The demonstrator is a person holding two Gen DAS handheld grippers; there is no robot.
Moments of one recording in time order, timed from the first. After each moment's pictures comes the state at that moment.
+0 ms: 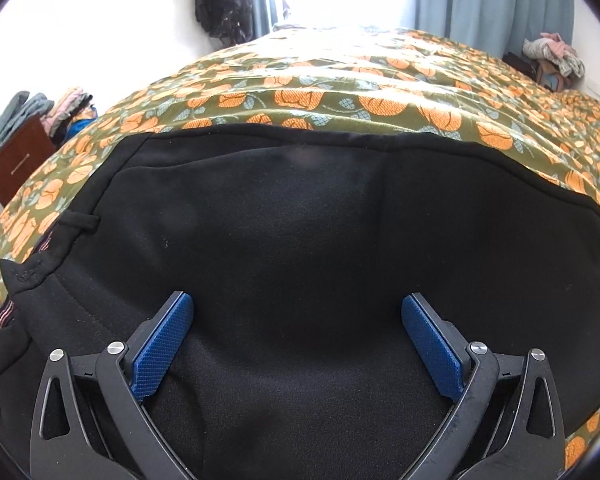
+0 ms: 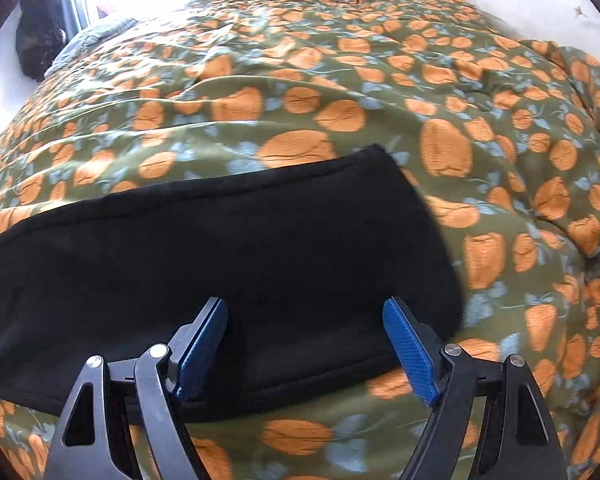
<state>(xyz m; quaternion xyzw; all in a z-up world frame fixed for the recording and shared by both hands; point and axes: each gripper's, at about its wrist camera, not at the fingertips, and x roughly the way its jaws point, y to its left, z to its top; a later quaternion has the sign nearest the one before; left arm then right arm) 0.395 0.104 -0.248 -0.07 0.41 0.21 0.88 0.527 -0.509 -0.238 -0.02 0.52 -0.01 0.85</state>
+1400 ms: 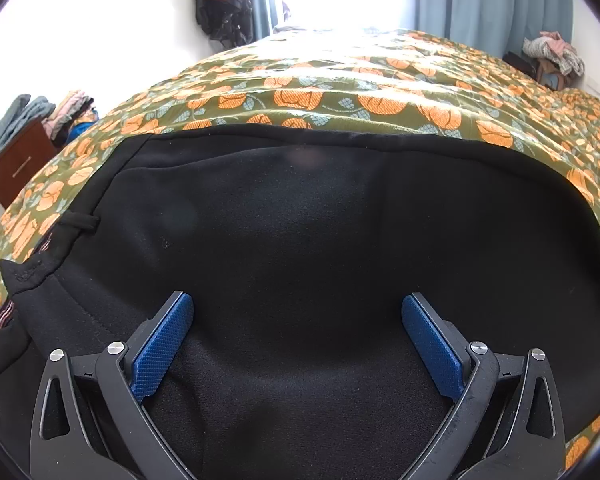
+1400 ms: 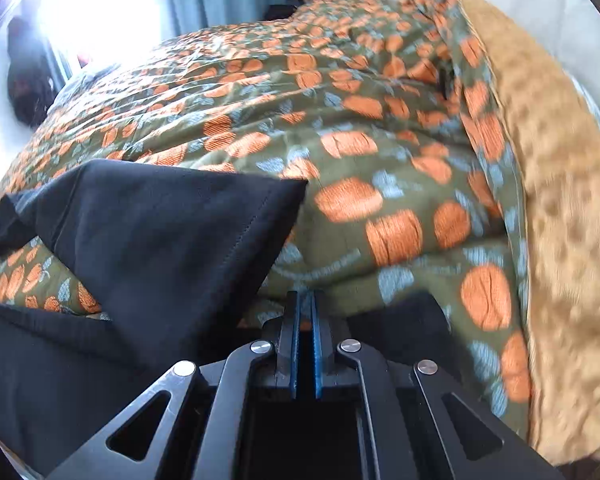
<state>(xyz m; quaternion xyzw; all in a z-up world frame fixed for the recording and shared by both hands) 0.395 0.103 -0.249 -0.07 0.41 0.22 0.88 0.249 -0.569 -0.223 0.07 0.47 -0.05 0.88</state>
